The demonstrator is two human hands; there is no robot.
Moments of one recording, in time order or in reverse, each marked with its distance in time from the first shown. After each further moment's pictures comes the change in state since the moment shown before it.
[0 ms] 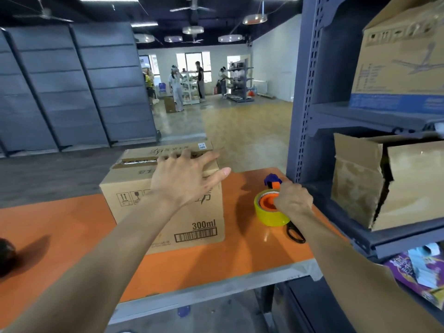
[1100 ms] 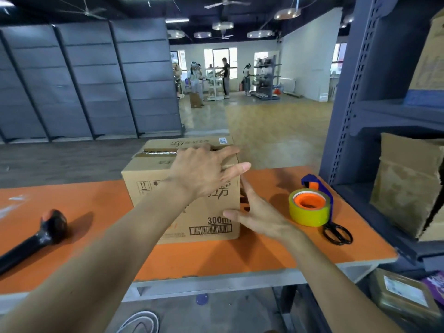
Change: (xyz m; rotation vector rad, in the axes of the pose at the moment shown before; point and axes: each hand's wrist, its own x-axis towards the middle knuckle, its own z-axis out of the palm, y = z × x) left_hand -0.027 -0.042 -0.010 -0.009 -0.042 0.047; right_hand -0.102 -0.089 0.019 0.667 -0.484 -0.739
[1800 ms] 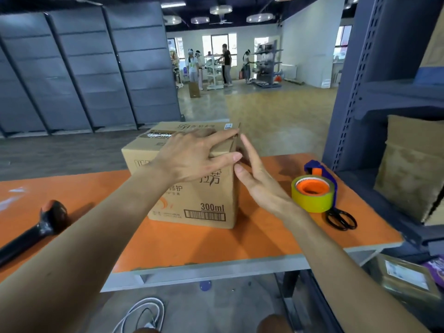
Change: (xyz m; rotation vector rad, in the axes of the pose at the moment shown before) left_hand -0.008 -0.020 -0.009 -0.158 -0.103 0.030; right_hand 0.015 -0.011 -0.004 0.256 0.162 -0.255
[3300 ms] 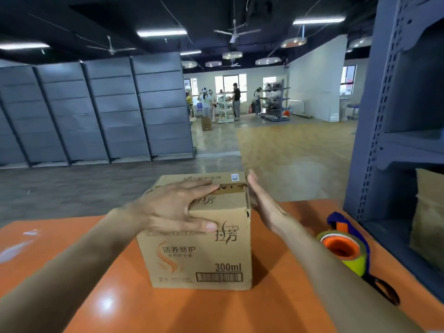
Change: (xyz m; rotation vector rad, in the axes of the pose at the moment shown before) left_hand -0.001 -0.091 -0.010 -0.050 -0.284 0.055; right_hand 0.106 0.019 0.000 0.358 0.034 0.342
